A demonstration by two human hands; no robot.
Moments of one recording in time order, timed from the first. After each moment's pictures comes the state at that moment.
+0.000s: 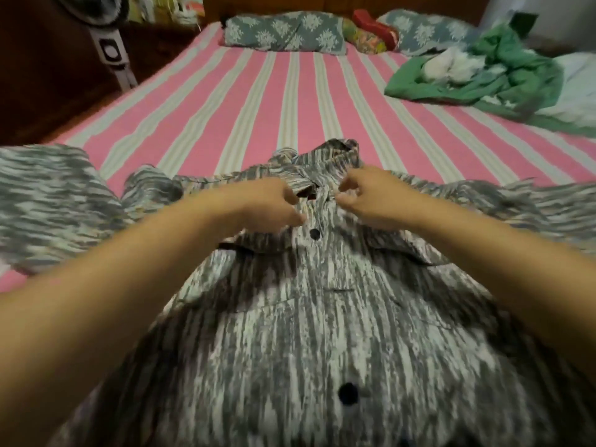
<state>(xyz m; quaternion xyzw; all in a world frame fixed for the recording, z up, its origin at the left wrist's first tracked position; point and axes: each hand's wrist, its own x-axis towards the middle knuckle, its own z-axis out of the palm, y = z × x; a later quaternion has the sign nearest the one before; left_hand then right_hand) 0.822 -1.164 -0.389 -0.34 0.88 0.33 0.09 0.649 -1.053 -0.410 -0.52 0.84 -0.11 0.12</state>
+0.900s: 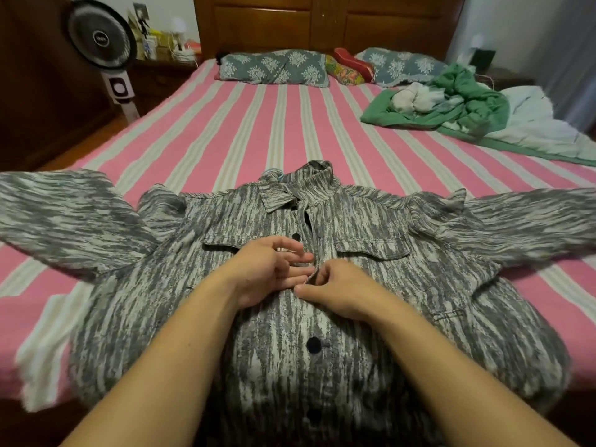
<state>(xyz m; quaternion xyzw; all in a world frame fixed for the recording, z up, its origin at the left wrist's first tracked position) 0.866 -1.077 -0.431 -0.34 0.53 0.77 -0.09 0.750 -0.950 -0.432 -0.37 0.84 -0.21 0.33</state>
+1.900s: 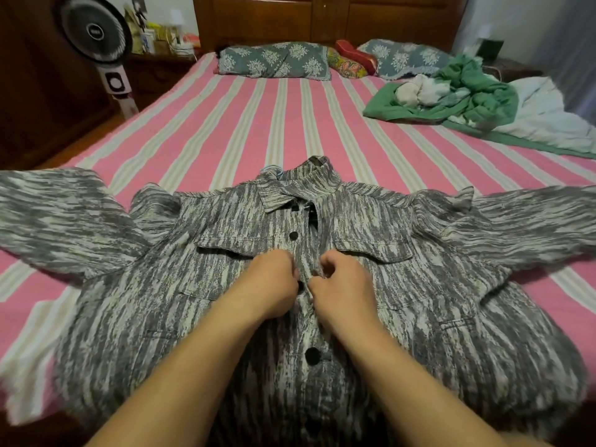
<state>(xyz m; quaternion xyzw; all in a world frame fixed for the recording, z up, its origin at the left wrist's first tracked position) 0.850 -1.055 -0.431 -0.40 0.87 0.29 0.00 0.774 -0.960 -0.450 -0.28 0.88 -0.35 0.13</state>
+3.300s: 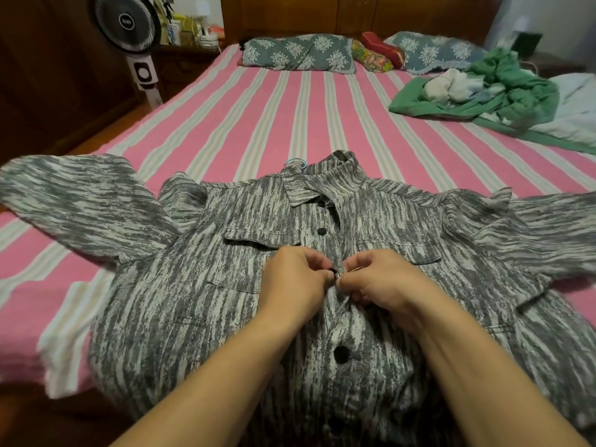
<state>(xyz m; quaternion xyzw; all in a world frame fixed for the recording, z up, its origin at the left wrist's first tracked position) 0.859 -1.040 -0.448 -0.45 0.73 0.46 -0.21 0.747 -0.953 -0.419 -0.28 0.79 -0.38 0.40</state>
